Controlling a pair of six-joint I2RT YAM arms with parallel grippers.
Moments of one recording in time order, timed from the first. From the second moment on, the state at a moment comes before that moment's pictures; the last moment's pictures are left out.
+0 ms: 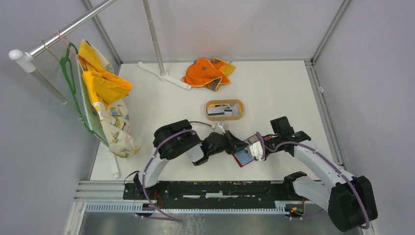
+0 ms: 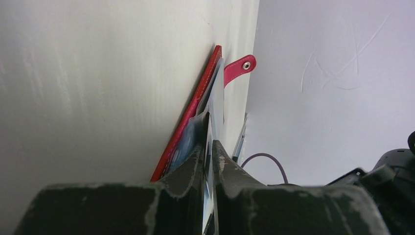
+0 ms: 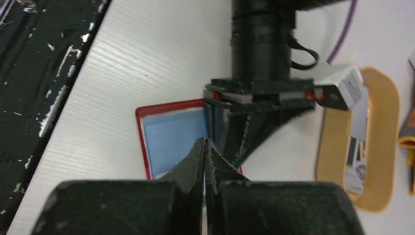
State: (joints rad) left arm -1.02 2.19 0.71 1.22 0.08 -1.46; right arm 0.28 0.99 0.53 -0.66 -0.97 -1.52
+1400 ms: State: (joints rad) left arm -1.02 2.21 0.72 1.27 0.10 -1.46; right arm 0.63 1.10 0.42 -0.35 -0.33 -1.34
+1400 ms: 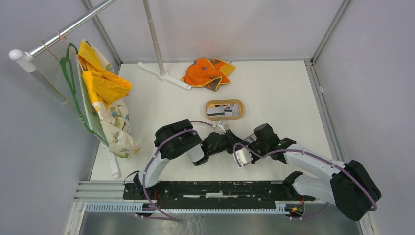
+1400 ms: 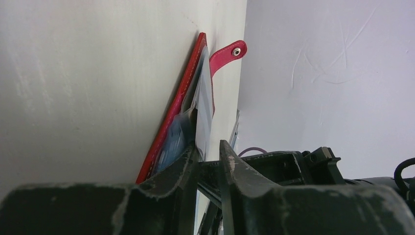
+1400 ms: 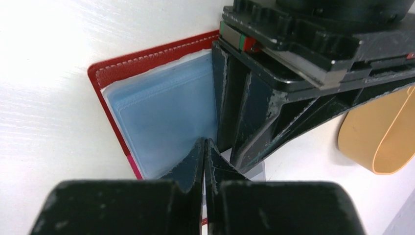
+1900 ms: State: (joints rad) left arm -1.01 2.21 0.72 1.27 0.11 -1.46; right arm 0.56 1.10 0.43 -0.36 -0.29 -1.31
